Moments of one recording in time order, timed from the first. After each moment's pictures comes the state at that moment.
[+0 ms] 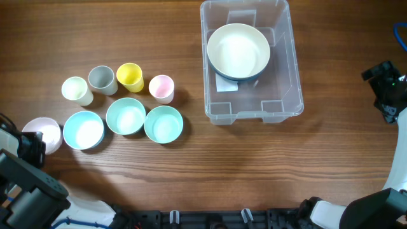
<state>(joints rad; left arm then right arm) 0.88 1.76 1.04 -0.69 -0.08 -0.73 -0.52 1.46 1.29 -0.85 -0.03 0.58</state>
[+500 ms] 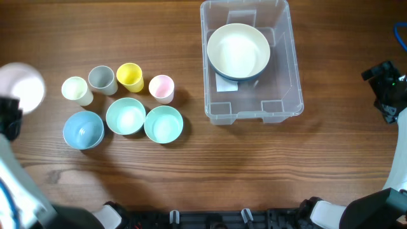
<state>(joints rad) 0.76 1.41 1.33 -0.90 0.21 -0.61 -0.52 1.46 1.29 -0.85 -0.03 0.58</state>
